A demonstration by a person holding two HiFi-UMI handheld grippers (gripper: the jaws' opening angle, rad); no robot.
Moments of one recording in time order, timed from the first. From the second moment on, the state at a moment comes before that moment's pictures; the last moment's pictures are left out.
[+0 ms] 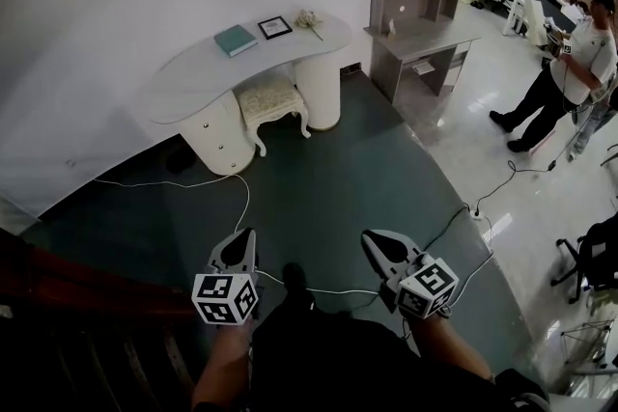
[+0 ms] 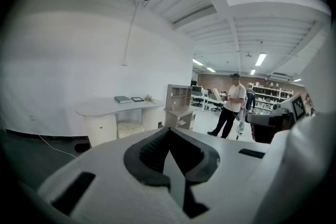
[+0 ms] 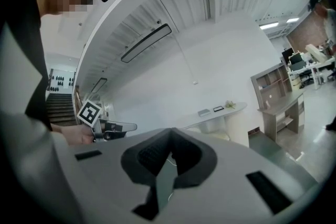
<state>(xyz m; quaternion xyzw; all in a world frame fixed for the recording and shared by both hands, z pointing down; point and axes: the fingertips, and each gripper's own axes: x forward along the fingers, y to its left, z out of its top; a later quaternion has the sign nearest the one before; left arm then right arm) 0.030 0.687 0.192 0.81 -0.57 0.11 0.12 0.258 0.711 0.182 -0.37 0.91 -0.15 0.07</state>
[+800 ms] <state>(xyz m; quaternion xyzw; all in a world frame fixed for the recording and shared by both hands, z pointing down) -0.095 0.490 0.205 0.81 -0.56 0.08 0.16 0.124 0.517 0.192 -0.36 0.91 -0.17 -0.02</state>
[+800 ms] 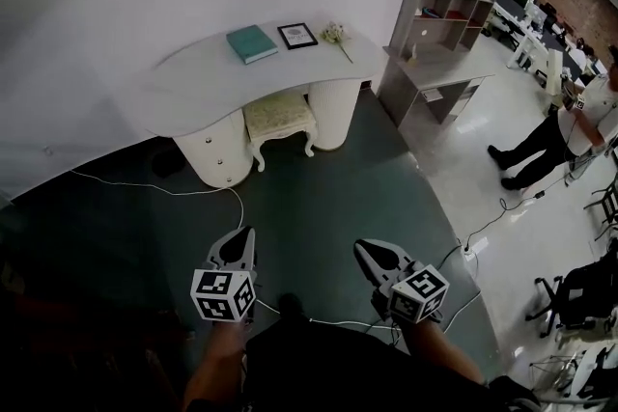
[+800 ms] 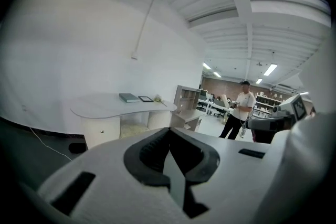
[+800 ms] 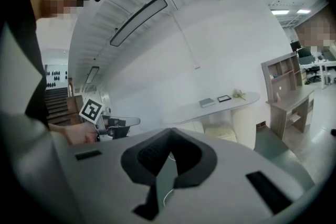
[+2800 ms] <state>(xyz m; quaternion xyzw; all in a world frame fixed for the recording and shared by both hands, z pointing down) -0.128 0.065 0.251 0.74 -0.61 0.12 0.23 0.052 0.012 0.238 -0.25 0.93 -0.24 -0.09</state>
